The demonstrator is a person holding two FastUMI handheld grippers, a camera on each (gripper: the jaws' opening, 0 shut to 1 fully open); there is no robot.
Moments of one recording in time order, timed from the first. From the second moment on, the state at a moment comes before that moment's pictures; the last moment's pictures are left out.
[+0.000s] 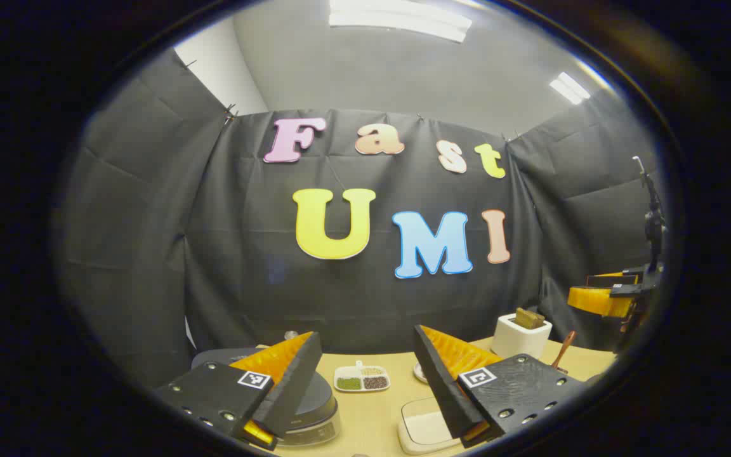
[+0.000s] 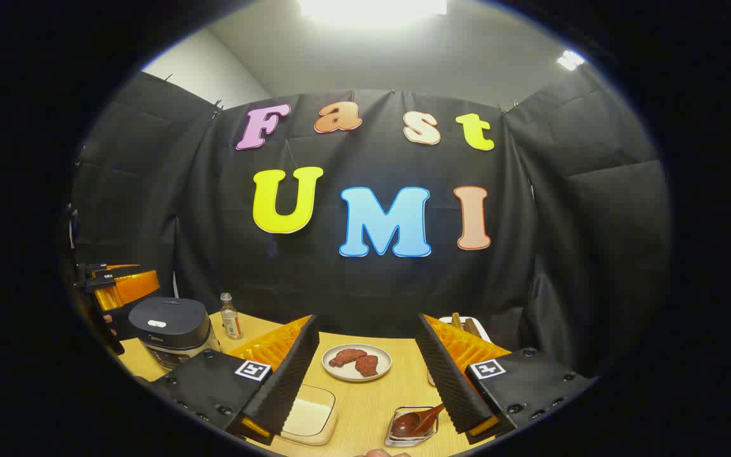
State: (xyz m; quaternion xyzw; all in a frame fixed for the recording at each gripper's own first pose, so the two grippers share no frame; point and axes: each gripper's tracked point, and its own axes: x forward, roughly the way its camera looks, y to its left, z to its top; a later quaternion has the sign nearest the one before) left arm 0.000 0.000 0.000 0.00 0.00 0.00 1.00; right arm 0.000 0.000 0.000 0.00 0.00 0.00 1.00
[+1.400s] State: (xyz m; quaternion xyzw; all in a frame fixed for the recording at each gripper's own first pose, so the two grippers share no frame) left arm -0.005 0.056 -0.012 0.03 0.04 0.01 1.00; right arm -0.009 -0.025 -0.020 0.02 0.01 -0.02 1.00
